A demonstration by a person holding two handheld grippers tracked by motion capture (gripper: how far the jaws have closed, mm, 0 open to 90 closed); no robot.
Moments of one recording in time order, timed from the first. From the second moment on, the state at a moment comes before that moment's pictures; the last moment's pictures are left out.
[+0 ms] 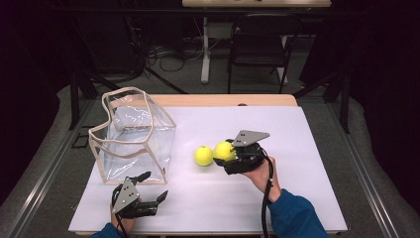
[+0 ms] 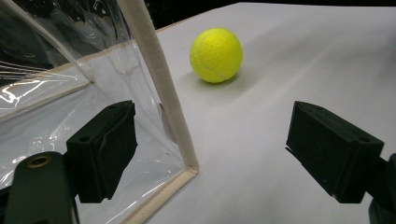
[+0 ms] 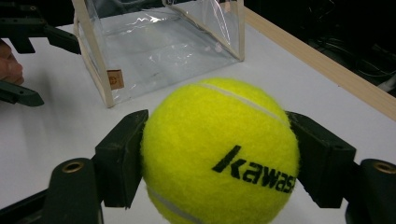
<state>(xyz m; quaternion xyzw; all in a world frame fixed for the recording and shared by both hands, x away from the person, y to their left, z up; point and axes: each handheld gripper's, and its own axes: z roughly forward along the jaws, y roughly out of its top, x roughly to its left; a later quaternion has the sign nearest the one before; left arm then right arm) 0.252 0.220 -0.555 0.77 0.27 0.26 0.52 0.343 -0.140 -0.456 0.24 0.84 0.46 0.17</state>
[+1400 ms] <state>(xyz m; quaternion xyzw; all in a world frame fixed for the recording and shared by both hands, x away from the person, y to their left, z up) 0.252 0.220 -0.556 0.77 0.28 0.26 0.52 0.378 -0.101 -0.419 0.20 0.86 0.43 0.17</state>
